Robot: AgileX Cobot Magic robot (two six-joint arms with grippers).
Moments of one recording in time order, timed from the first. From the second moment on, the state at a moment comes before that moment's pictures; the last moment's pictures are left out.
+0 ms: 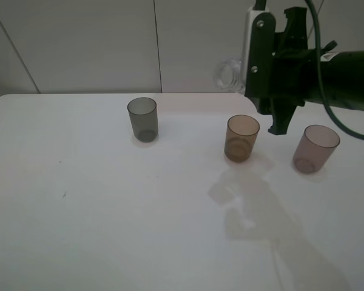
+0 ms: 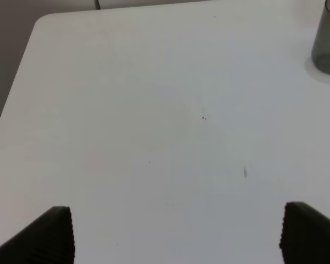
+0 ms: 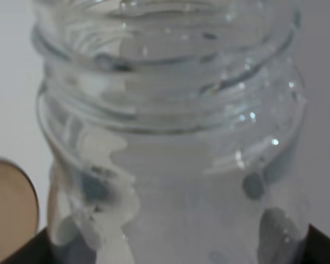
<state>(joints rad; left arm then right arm) -0.09 -0.01 -0.50 0.11 1.06 -0.02 0.51 1.39 -0.67 0.66 -0.24 -2.00</state>
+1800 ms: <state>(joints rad) -0.09 -0.01 -0.50 0.11 1.06 -0.02 0.78 2.02 -0.78 0.40 -0.76 -0.21</state>
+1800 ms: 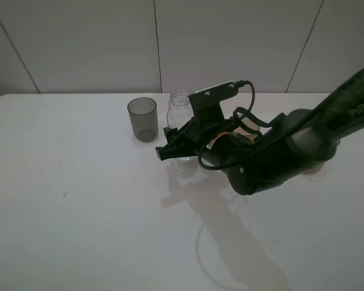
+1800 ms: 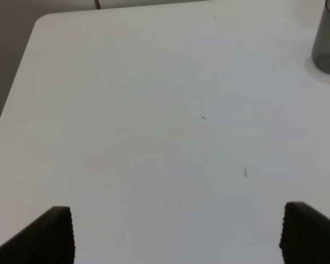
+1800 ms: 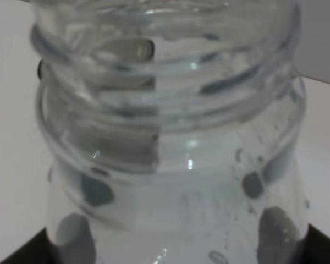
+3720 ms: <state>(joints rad) -0.09 -0.01 -0.50 0.11 1.06 -0.02 0.78 1.59 -0.78 0.44 -0.52 -0.27</state>
